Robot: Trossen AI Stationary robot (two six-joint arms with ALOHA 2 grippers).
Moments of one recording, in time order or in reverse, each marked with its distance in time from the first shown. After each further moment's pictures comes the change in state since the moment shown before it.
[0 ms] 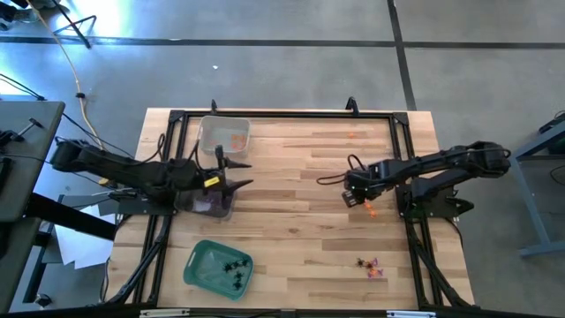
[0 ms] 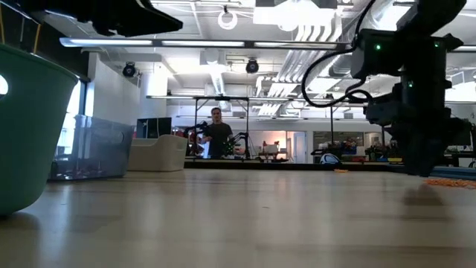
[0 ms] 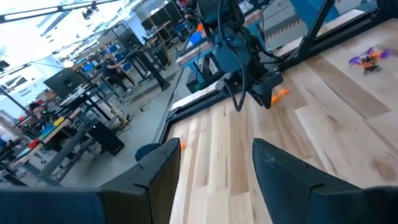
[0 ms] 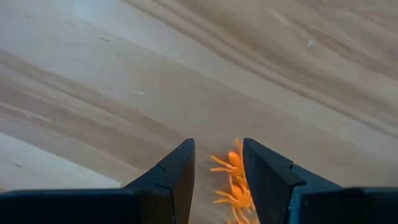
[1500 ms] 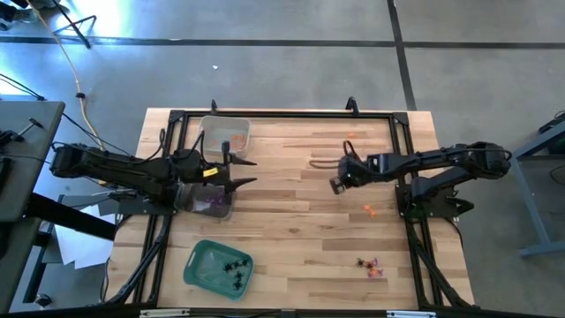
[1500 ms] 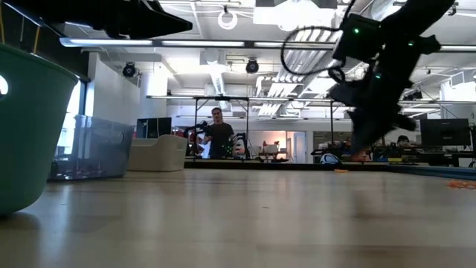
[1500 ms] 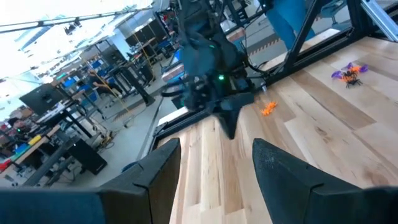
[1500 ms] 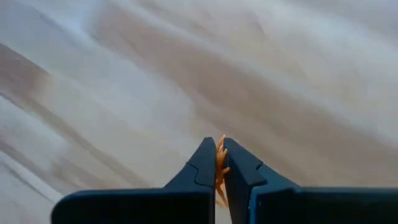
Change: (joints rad) left arm 0.135 0.042 0.002 0.070 0.237 0.011; right arm -0.083 0.003 0.054 0.269 0.181 -0.185
